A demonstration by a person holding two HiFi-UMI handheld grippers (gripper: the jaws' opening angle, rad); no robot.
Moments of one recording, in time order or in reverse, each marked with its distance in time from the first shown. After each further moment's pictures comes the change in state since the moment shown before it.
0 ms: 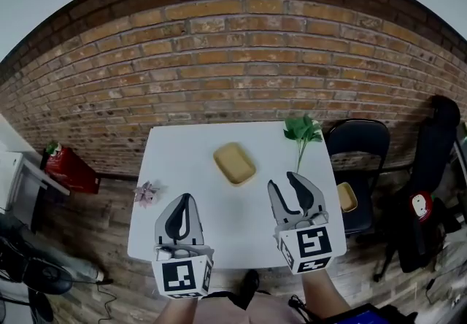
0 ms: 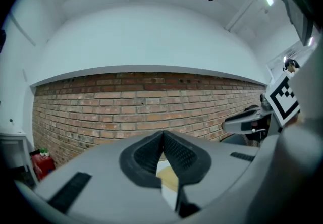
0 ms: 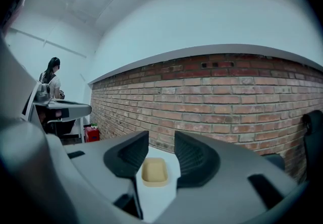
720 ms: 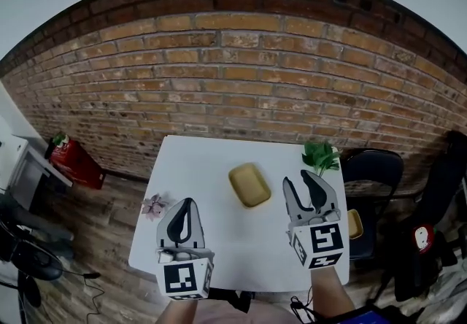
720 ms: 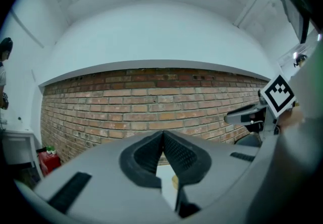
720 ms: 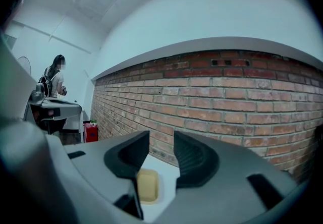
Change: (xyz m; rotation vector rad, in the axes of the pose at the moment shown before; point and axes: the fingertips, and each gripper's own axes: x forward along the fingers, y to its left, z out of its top) left arm 0.045 0.051 -0.009 -0.023 0.004 0.103; right arm 0.084 -0.021 0.027 -0.072 -0.008 0.043
